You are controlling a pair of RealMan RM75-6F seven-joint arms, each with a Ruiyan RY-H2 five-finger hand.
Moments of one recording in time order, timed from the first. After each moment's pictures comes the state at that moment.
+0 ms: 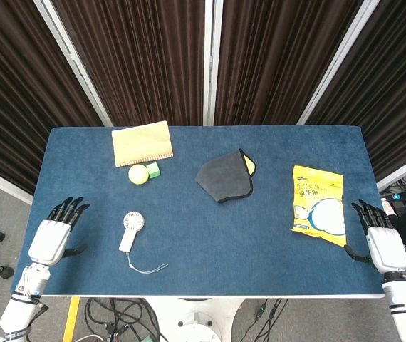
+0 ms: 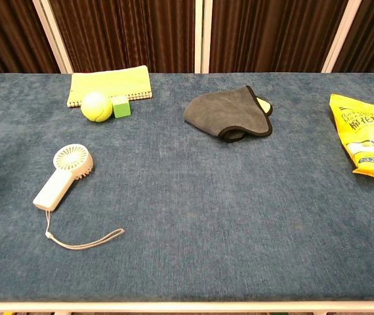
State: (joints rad) left arm -0.25 -1.42 -0.02 -1.38 1.55 1.39 0.06; right arm 0.17 -1.18 0.06 -1.51 -1.38 1.26 0.08
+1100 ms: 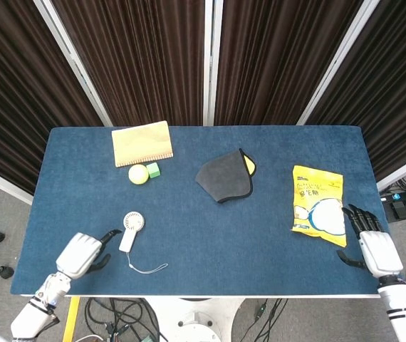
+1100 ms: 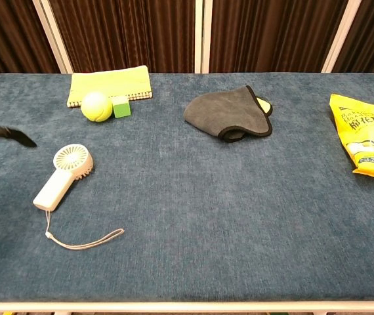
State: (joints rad) left arm -0.32 -1.37 0.08 -1.54 1.64 1.23 0.12; right arm 0.17 -1.14 0.03 -1.58 -1.45 1.26 0.11
